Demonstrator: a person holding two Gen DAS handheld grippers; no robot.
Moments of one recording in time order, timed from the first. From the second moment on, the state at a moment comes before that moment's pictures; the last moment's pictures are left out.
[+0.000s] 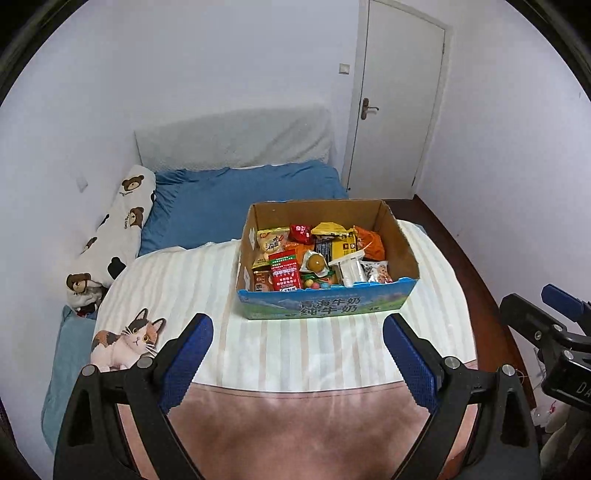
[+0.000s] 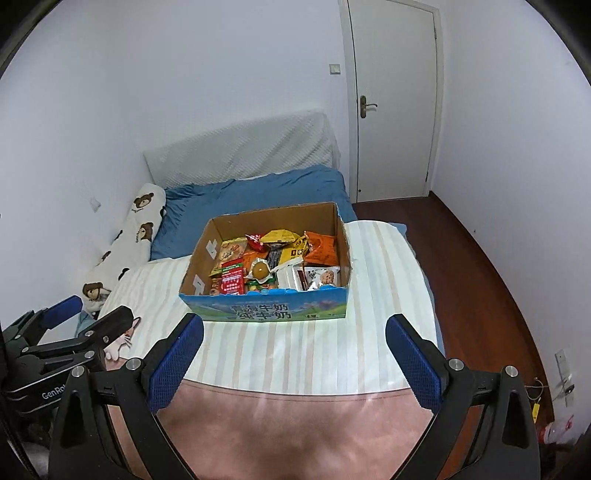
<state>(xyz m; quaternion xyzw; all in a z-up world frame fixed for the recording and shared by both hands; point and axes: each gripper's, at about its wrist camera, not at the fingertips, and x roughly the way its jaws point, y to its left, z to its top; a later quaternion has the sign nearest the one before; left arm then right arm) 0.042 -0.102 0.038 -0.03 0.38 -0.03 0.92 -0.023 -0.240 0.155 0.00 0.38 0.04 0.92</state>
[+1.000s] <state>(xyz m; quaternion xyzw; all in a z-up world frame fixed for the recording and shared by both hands) 0.115 -0.111 0.002 -0.02 0.41 0.00 0.91 0.046 -0.249 0.126 0.02 0.39 -0.01 0.92</state>
